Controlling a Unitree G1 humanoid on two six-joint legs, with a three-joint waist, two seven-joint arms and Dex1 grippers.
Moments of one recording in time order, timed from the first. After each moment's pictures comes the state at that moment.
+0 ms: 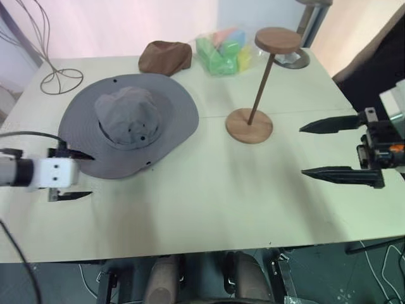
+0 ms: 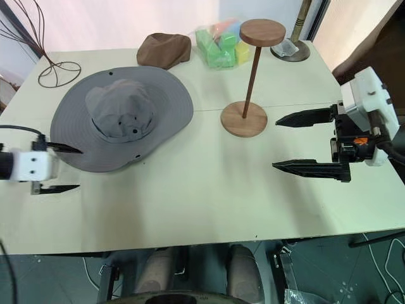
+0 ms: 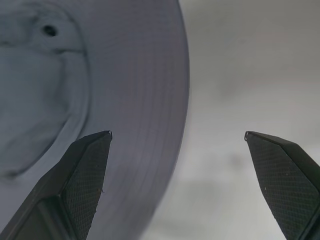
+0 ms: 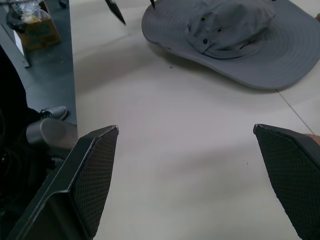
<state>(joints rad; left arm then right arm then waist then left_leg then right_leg) -0.22 1.12 0.10 0.29 0.02 -0.46 -1.23 -0.36 -1.20 -0.45 -0.40 0.85 0.80 1.30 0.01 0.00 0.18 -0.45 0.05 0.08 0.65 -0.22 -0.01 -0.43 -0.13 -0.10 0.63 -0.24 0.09</state>
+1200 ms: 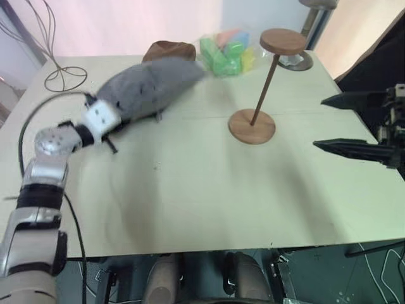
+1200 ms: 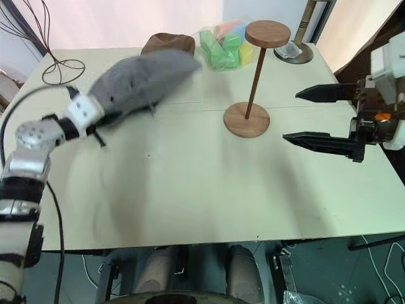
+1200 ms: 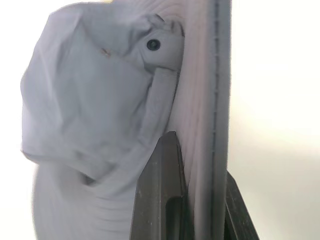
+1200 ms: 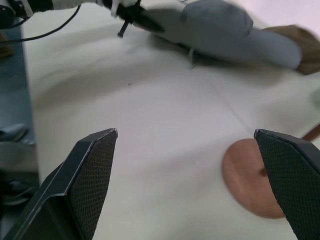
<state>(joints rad) -0.81 0.73 0.04 0.52 -0.11 -0.01 -0.87 -0.40 -1.25 -0.55 -0.35 0.88 0.87 1.16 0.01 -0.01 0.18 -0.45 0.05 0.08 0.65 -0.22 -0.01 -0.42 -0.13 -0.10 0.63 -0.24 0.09</state>
